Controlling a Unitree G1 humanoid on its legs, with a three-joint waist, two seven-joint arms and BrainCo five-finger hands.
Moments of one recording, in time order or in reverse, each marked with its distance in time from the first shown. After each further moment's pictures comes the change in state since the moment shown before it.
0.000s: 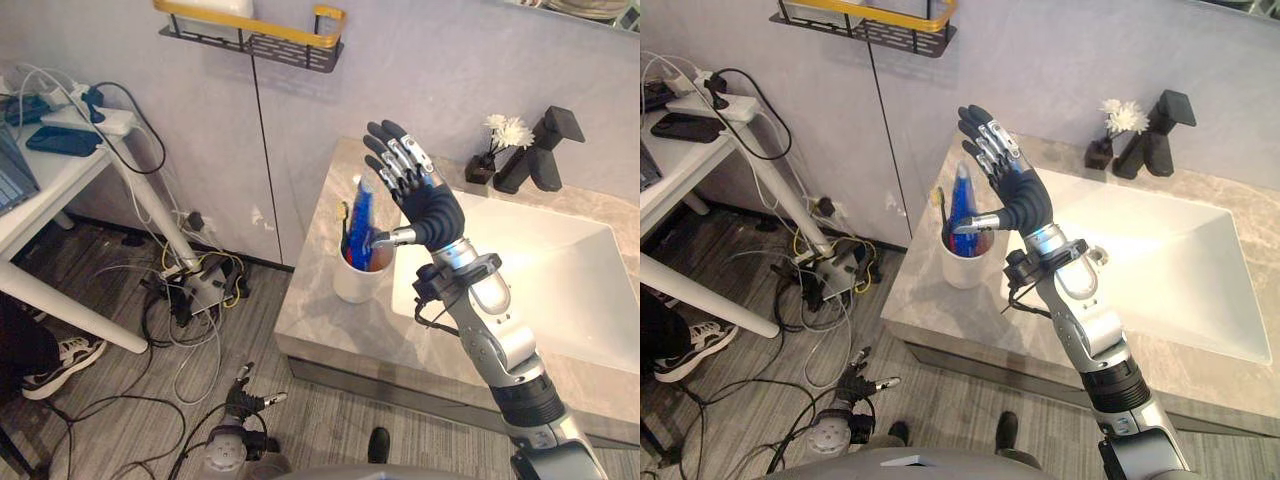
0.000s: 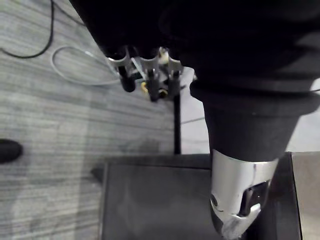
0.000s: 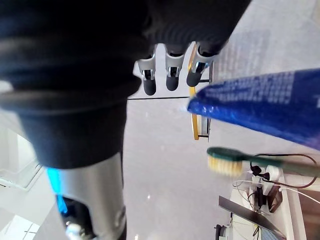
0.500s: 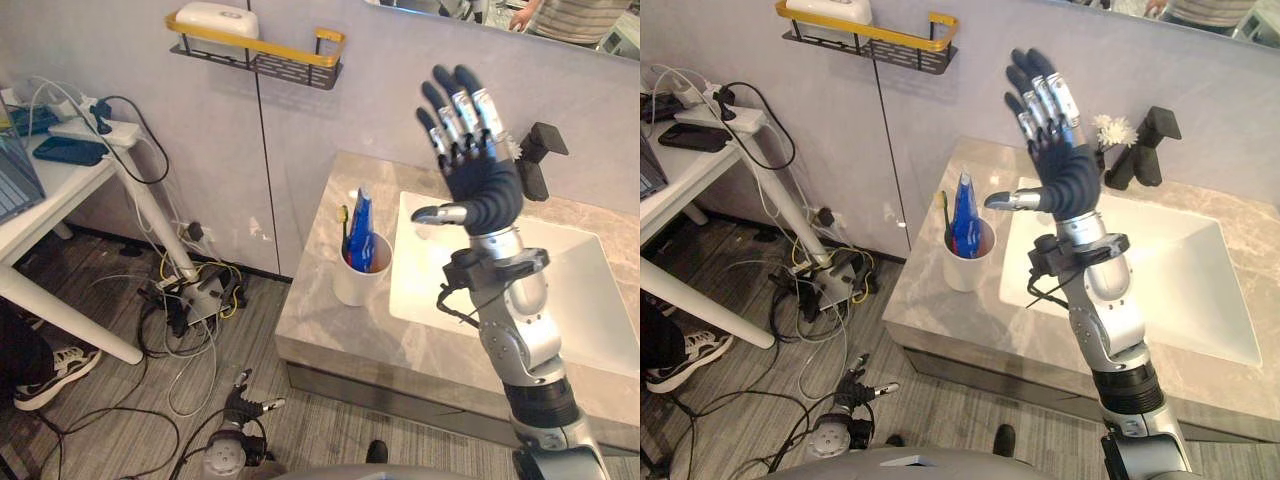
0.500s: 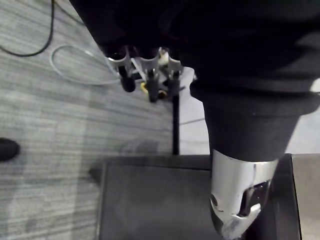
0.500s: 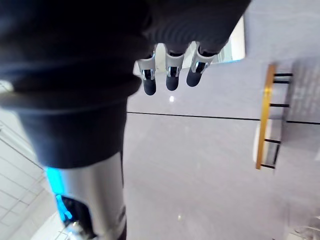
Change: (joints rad) left arm -0.002 0.002 0.000 0.040 0.000 0.000 0.011; right arm 0.002 0.000 -0.143 -0.119 0.015 -0.084 -0.059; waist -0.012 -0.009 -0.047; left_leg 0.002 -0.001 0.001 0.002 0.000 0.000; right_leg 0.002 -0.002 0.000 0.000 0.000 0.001
